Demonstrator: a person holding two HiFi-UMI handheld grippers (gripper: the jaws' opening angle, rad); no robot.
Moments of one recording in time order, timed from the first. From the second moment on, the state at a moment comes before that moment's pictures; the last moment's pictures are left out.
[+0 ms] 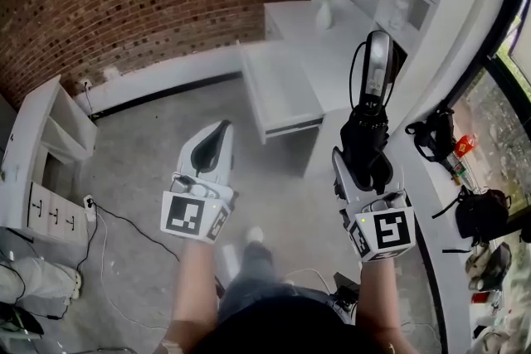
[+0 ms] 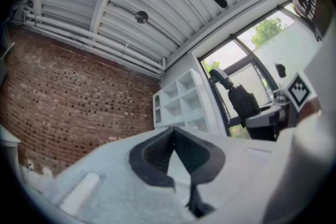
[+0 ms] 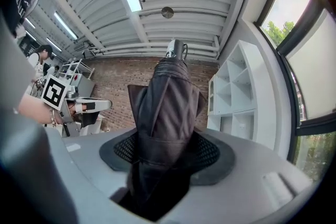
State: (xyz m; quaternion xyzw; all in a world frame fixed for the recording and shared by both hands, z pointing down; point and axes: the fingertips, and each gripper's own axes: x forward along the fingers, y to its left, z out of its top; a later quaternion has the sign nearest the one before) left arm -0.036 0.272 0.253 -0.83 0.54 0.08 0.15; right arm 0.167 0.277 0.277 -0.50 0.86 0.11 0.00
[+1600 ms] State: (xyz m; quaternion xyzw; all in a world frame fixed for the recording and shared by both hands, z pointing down) left arm -0.151 -0.025 0.300 -0.85 0.52 0.07 0.07; right arm 0.072 -0.006 0.331 -0.54 0.84 0.01 -0.05
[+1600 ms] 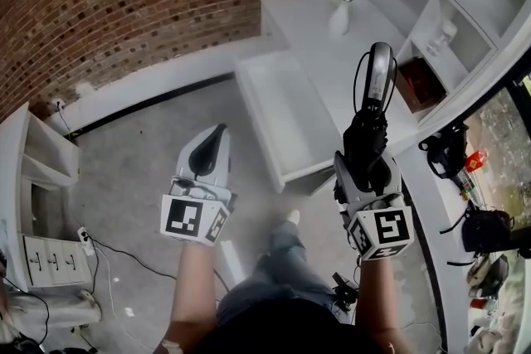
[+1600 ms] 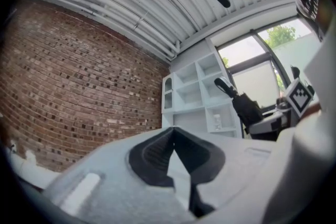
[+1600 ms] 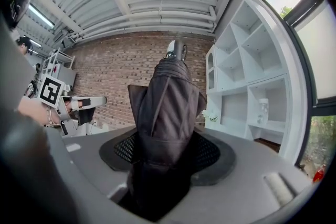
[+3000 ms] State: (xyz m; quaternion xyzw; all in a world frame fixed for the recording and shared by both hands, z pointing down) left arm -0.115 -0.279 0.311 -0.82 0.57 0.03 0.06; right arm 0.101 -0.300 0.354 -0.48 0.87 -0.03 -0.06
